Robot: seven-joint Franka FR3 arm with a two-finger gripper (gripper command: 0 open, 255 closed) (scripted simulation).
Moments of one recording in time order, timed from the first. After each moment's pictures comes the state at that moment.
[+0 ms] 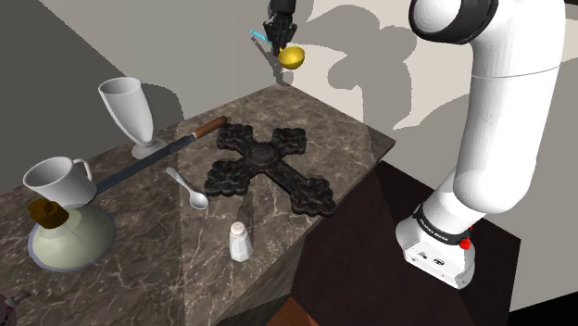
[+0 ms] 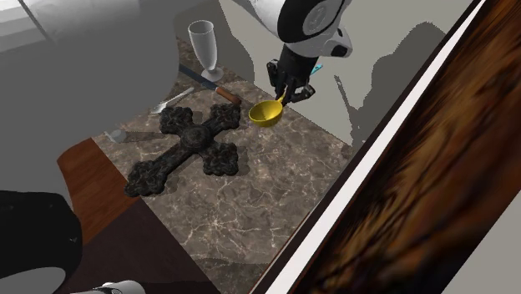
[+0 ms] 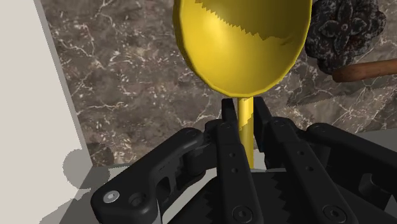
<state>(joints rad) -0.06 0.48 -0.06 -1.18 0.18 1.56 -0.10</state>
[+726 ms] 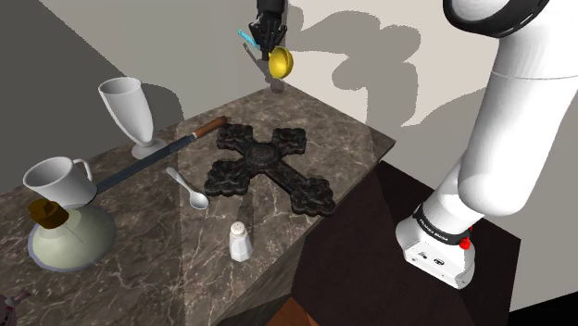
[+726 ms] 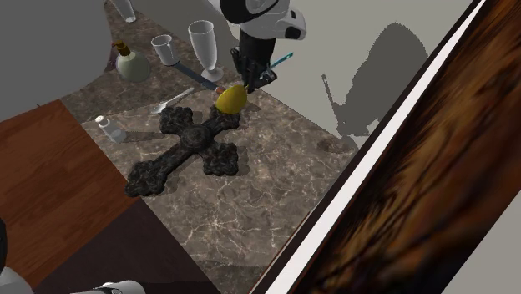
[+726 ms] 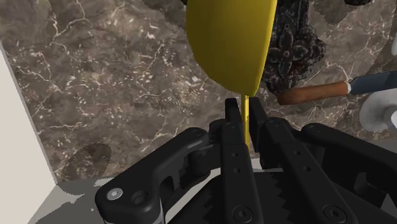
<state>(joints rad) 0.04 0.32 -0.02 -1.38 0.17 1.62 0.02</state>
